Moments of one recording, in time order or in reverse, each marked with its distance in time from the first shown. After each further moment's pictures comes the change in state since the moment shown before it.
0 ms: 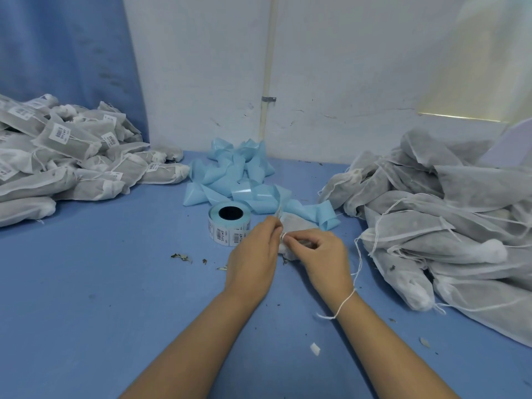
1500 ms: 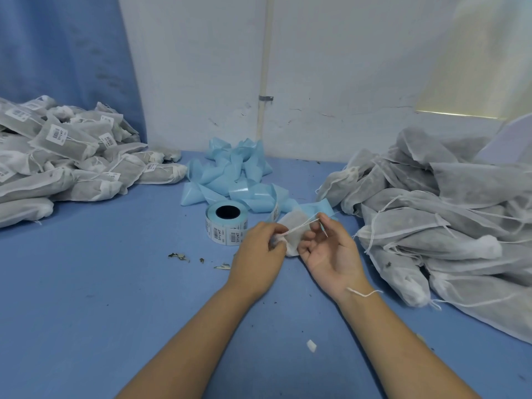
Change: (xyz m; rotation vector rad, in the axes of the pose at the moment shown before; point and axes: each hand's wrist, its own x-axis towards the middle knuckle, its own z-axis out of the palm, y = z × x) left_hand 0.005 -0.002 0.008 -0.106 -0.085 -0.040; right_hand 0.014 0.004 -0.013 1.309 -0.079 0.592
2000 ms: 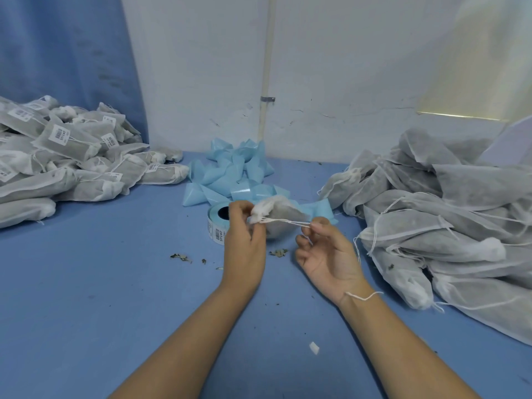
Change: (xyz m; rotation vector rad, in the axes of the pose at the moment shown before) left_hand -0.001 0.011 -0.013 -0.380 0.392 0.030; right_hand -0.007 0.003 0.006 -0.135 -0.153 0.035
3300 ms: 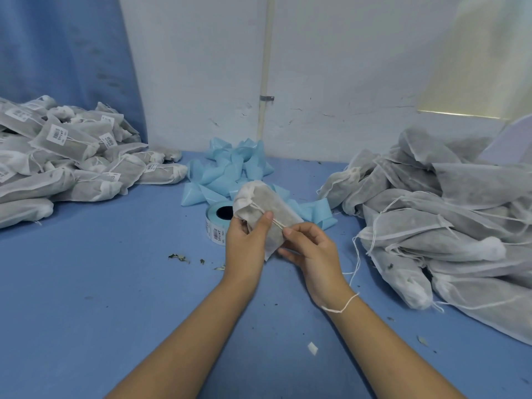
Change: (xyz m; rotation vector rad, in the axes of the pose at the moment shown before) left_hand 0.003 0.001 0.009 -0.462 0.008 -0.370; right_hand 0.004 0.022 0.006 -0.425 0.153 -0.205
